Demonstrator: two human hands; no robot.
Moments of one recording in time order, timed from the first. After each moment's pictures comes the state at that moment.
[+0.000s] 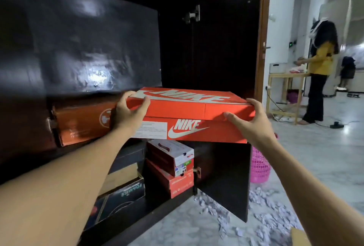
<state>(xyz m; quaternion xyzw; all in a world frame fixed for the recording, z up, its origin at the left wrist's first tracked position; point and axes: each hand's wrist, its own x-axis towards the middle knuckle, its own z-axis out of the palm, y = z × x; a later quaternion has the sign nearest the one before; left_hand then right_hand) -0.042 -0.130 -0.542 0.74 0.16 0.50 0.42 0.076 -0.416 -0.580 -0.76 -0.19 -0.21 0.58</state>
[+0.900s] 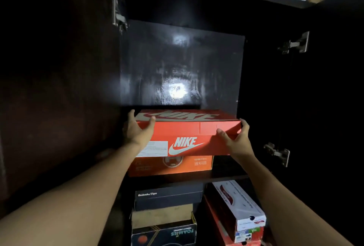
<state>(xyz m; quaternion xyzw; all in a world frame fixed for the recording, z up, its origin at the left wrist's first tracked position) -0.052 0.031 -0.462 0.68 0.42 0.52 0.31 0.179 -0.131 -0.490 -0.65 -0.37 0.00 0.66</state>
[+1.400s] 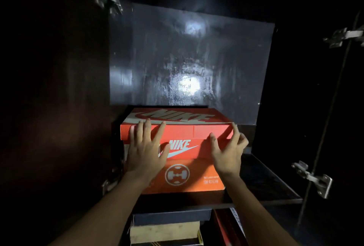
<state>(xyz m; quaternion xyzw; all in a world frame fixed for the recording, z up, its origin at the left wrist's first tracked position) 0.004 0.097 -0.510 0.81 0.39 0.40 -0.17 0.196 -0.015 -0.510 -0.67 -0.36 -0.12 0.64</state>
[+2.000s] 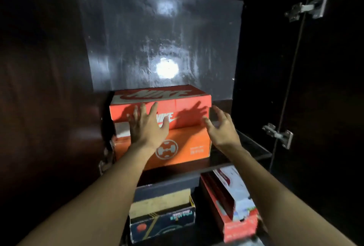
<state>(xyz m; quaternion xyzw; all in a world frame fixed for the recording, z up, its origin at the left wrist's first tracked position) 0.023 0.064 -0.484 0.82 0.40 0.40 0.02 0.190 -0.076 -0.499 -0.76 -0.40 -0.06 0.51</state>
